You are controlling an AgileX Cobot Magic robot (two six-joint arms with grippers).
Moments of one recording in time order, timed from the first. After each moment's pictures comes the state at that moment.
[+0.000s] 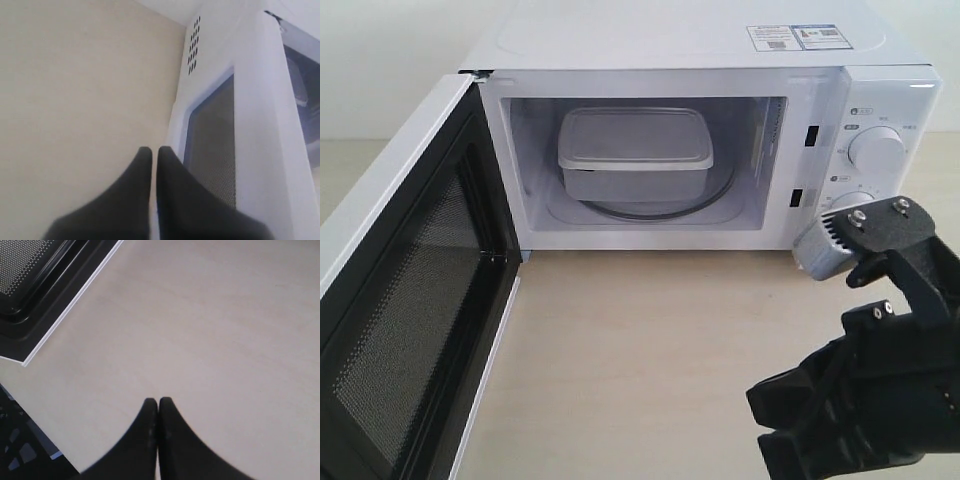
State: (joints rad) left arm -0.02 0.37 -0.60 -0.12 0.89 -0.35; right arm 0.71 1.00 -0.50 0.53 0.48 -0.23
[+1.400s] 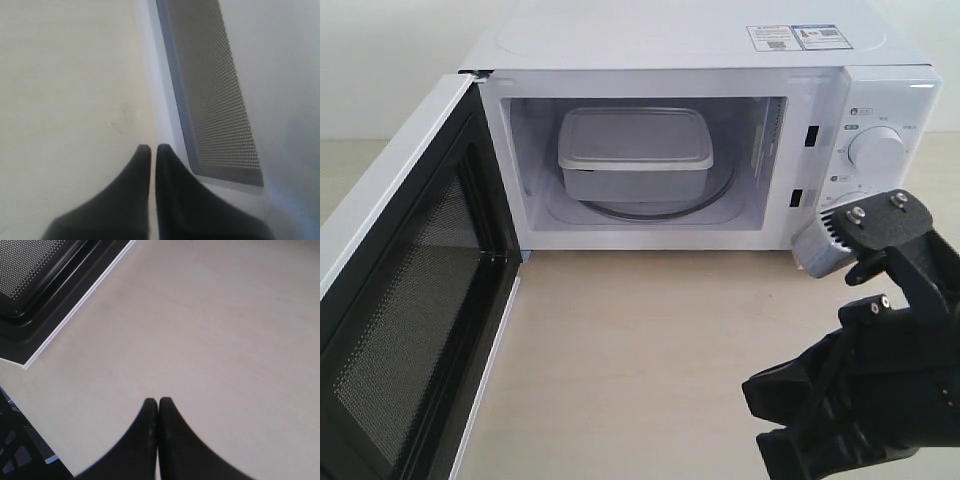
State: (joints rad) left arm -0.02 0.74 -0.60 -0.38 1.02 0.32; right arm 0.71 1.00 -0.50 0.56 0.46 -0.29
